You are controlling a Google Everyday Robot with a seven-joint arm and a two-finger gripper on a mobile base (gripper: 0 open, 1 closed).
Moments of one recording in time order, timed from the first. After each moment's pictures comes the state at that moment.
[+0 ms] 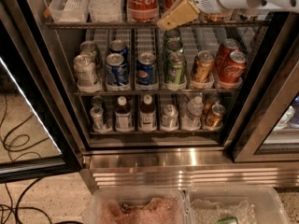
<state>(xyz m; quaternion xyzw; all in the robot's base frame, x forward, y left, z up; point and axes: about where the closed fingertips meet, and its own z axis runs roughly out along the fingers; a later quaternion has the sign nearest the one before) 0.656 -0.076 1.081 -0.48 0.64 -0.08 0.60</state>
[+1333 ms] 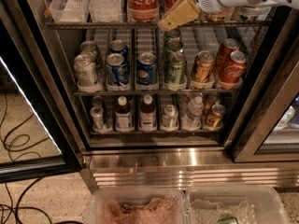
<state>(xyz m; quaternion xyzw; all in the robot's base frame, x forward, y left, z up) 0.661 -0.083 1.075 -0.47 0.67 -0.07 0.58</state>
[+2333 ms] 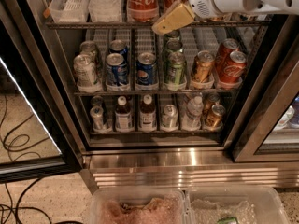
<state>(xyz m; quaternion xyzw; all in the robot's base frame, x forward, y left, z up) 0.653 -0.065 1.068 -0.47 0.66 -0.04 0.58</state>
